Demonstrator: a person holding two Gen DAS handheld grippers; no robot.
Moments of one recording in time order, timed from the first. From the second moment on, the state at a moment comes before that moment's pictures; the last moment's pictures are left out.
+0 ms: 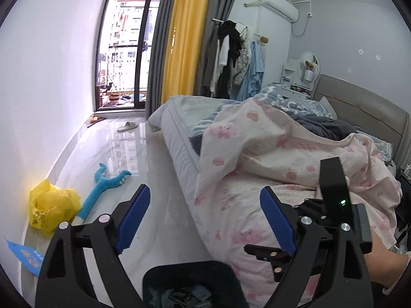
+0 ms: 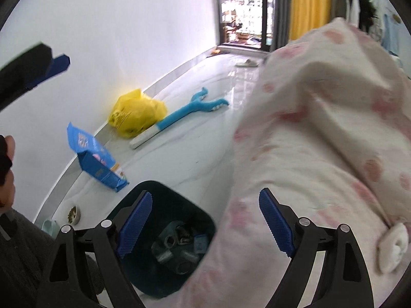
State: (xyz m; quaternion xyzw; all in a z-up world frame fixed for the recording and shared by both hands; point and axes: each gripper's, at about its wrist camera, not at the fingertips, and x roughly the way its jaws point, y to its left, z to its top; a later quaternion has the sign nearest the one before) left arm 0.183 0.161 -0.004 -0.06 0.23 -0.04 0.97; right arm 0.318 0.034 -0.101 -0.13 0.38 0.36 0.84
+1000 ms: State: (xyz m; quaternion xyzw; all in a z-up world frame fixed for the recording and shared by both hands) left arm 0.247 0.015 -0.023 -0.04 0.27 -0.14 0.95; right arm 0.352 -0.177 -0.071 -0.10 0.32 0.19 0.92
